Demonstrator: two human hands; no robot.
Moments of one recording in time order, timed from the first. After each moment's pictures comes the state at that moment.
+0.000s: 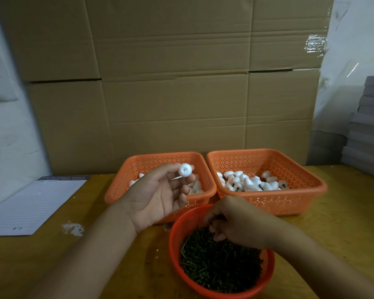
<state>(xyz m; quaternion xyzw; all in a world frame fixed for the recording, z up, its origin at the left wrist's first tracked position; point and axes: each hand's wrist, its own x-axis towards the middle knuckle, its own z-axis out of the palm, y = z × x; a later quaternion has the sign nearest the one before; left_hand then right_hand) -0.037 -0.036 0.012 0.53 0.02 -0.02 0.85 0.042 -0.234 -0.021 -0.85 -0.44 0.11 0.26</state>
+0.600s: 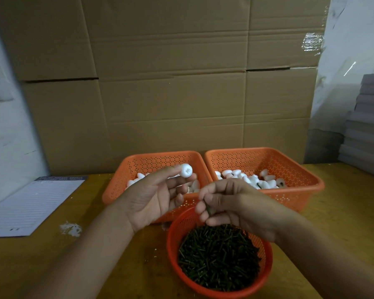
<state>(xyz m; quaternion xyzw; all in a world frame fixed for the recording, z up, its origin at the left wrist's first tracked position) -0.035 -0.033 0.008 0.55 0.02 -0.01 0.83 0.026 -0.240 0.006 -0.55 -0.35 0.37 0.66</state>
